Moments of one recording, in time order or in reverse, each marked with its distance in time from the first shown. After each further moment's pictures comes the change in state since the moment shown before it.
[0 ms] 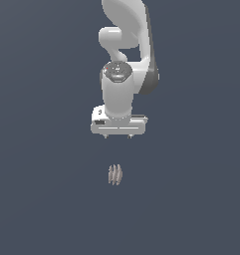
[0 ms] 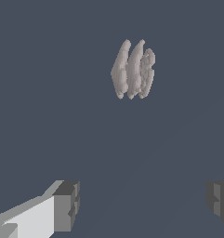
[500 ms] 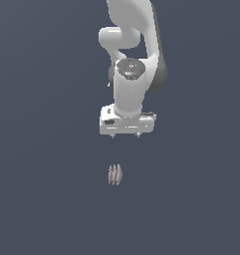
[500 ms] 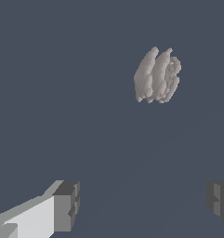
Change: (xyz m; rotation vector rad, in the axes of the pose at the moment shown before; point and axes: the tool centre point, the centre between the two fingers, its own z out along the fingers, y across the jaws) arm 0.002 -0.030 -0.007 -0.001 0.006 -0.073
